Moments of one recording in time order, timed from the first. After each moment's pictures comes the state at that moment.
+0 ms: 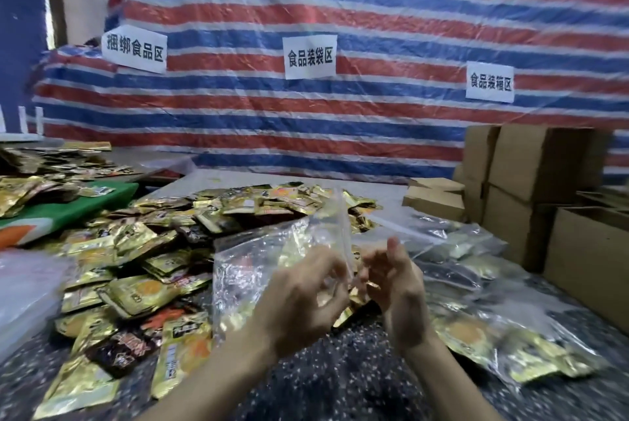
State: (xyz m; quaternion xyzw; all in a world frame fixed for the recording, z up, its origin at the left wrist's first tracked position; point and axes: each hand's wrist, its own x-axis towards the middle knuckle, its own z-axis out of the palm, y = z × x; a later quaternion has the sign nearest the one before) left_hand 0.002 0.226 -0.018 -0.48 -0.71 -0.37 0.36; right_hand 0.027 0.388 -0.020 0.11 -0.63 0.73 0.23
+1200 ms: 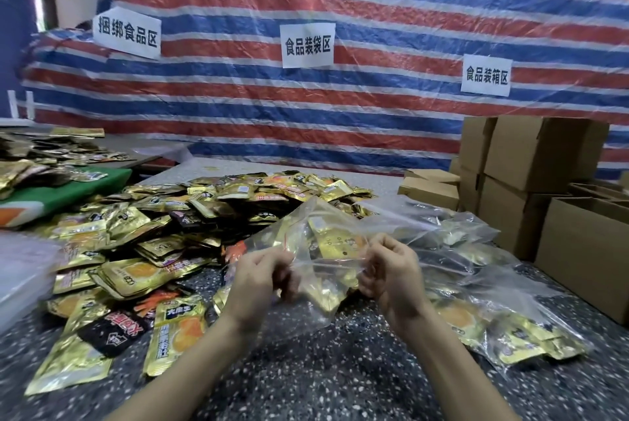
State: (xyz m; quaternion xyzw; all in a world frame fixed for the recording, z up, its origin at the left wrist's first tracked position) left_hand -0.004 0.214 -0.033 -0.21 -0.58 -0.79 0.04; right_hand 0.029 0.397 -0.011 0.07 -0.60 0.78 0.16
